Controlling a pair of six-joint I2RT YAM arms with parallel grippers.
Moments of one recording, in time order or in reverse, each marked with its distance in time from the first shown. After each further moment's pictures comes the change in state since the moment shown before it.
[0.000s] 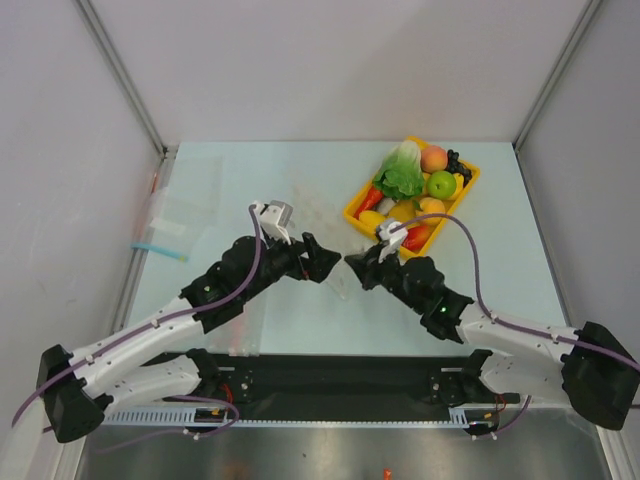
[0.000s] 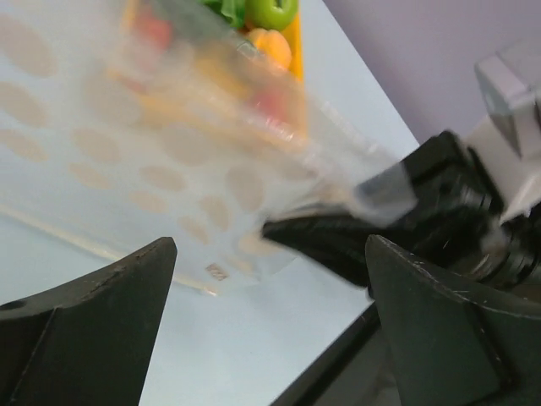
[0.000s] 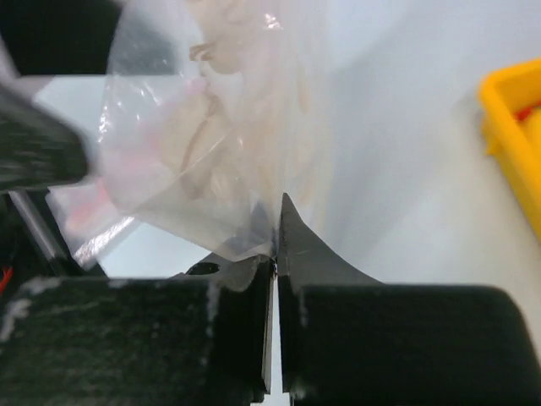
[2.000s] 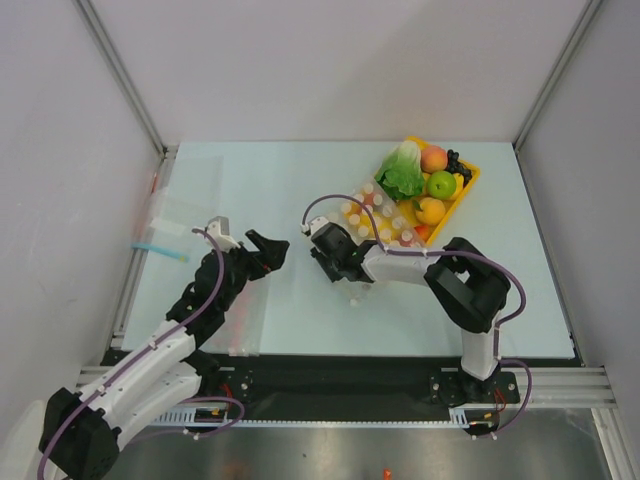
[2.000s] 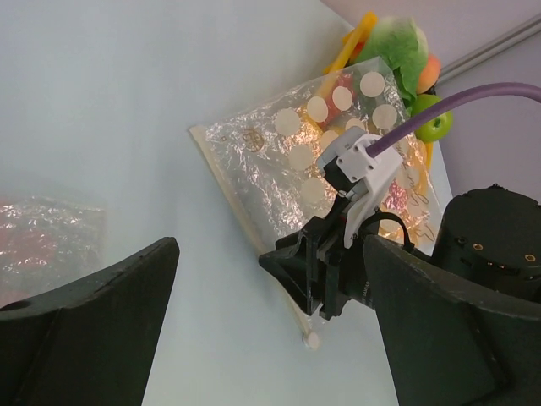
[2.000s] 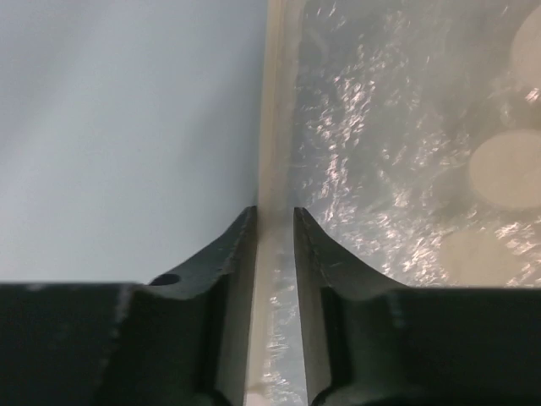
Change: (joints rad) left arm 0.350 -0.189 -0.338 0.125 -0.105 -0.240; right arm -0.082 0.803 0.666 -0.666 0.064 -0.107
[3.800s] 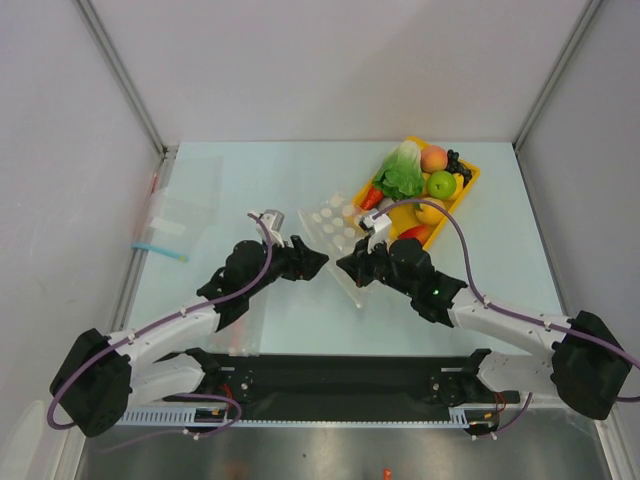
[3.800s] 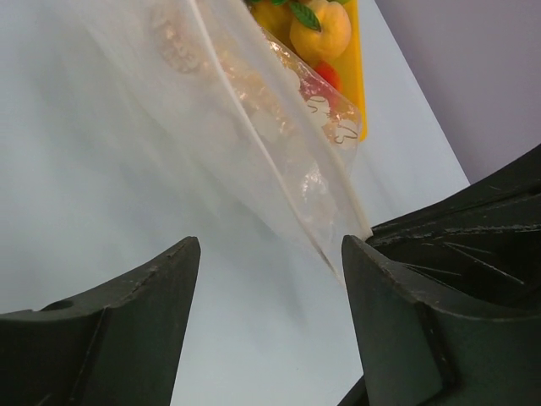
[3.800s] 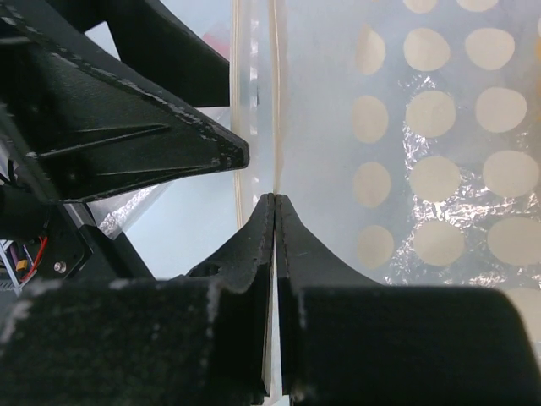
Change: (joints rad) left arm -0.148 0.310 0.084 0.227 0.267 0.187; right arm -0.035 -0.735 -0.530 0.446 -0.266 0.208
